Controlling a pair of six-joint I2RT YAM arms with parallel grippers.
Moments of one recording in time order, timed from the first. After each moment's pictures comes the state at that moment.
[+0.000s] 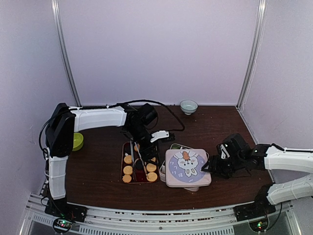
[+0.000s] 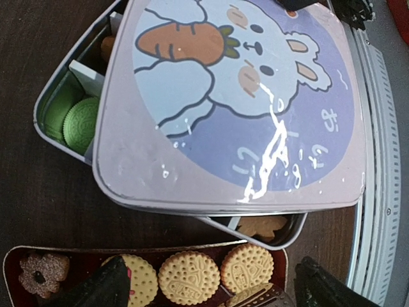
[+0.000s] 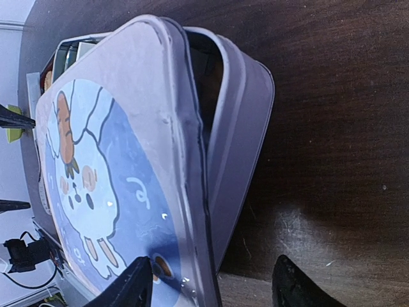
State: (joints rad) left arm -0.83 2.09 1.68 -0.87 0.54 0.57; right arm 0.70 1.07 0.50 -0.36 -0.16 0.97
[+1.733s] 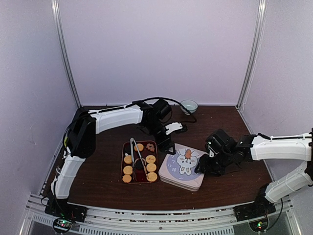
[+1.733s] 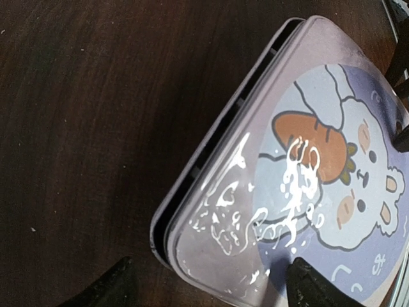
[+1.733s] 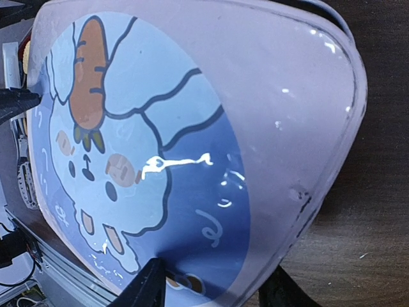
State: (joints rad) left arm -0.85 2.37 2.09 -0.87 0.41 0.45; right arm 0.82 1.30 0.72 -0.49 -0.09 0.97
